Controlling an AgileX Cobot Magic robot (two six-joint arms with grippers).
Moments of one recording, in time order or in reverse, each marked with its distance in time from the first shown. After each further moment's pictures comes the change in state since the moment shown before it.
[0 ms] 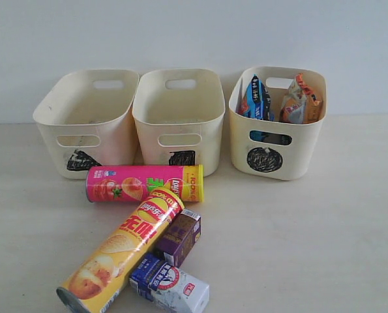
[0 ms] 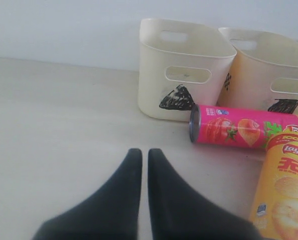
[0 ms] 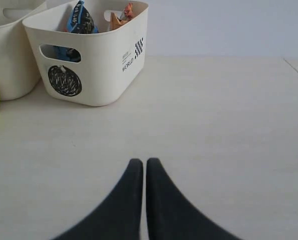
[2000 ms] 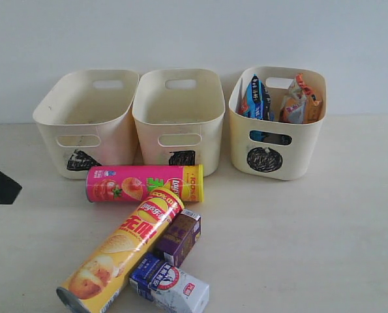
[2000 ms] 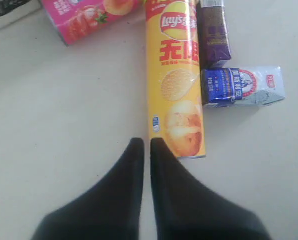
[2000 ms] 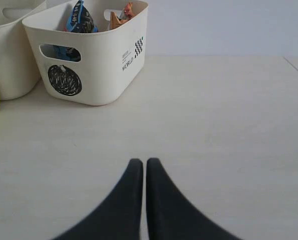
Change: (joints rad) left arm -0.188 1.125 -0.887 -0.310 0.624 0.603; right arm 0.000 0.000 0.000 0.000 0.002 0.004
